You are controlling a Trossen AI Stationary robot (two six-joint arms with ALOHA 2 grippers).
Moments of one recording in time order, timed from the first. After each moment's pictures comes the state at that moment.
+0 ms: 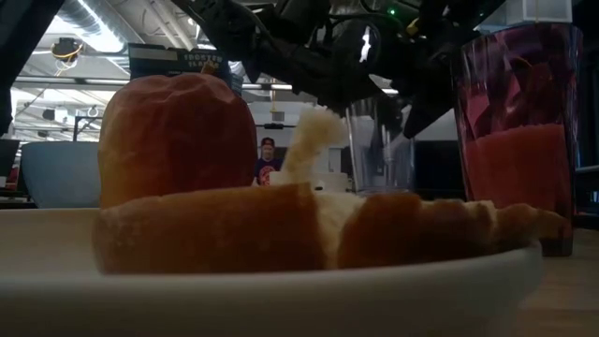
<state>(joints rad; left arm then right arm) 0.16 1.94 1.31 0.23 0.22 -0.23 -0.16 1.49 0.99 -0.52 -0.35 -0.33</state>
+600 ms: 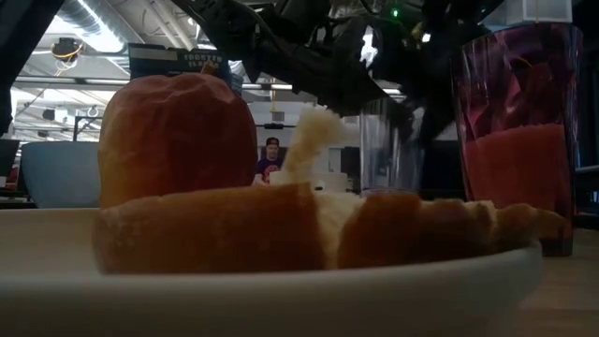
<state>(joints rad) 0.16 1.94 1.31 0.22 0.22 -0.26 -0.16 1.49 0.99 -0.61 -0.26 -0.32</state>
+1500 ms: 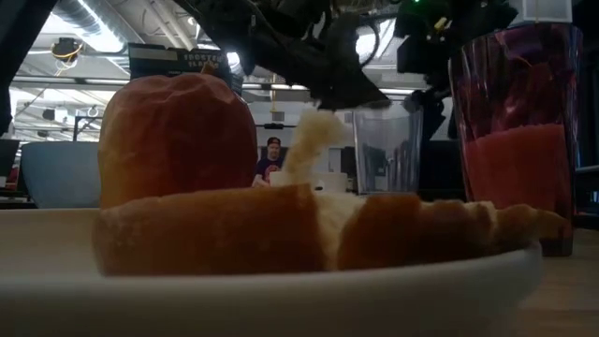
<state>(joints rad) 0.17 1.90 1.31 0.15 0.25 -0.25 -0.16 1.35 0.99 -0.81 -0.16 -0.29</state>
